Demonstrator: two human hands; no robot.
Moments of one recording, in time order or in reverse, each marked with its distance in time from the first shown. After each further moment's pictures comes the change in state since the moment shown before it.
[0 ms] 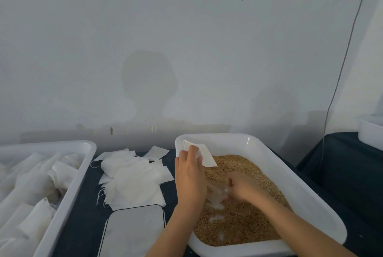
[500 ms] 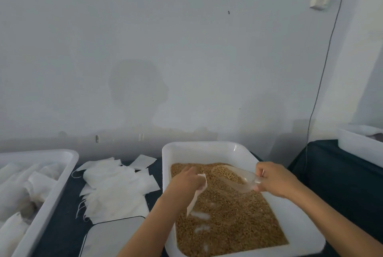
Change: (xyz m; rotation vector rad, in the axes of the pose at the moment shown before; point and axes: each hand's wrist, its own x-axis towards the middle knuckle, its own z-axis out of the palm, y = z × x) left_hand 0.027 -0.005 0.007 0.508 -0.741 0.506; right_hand -0.047 0.067 -0.084 0.027 0.159 0.057
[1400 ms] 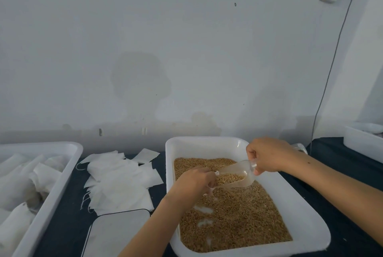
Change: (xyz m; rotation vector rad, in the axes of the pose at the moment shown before) left_hand -0.008 0.006 0.006 -0.141 0.141 0.160; right_hand 0.006 -0.053 -0.043 -0.444 -0.076 -0.195
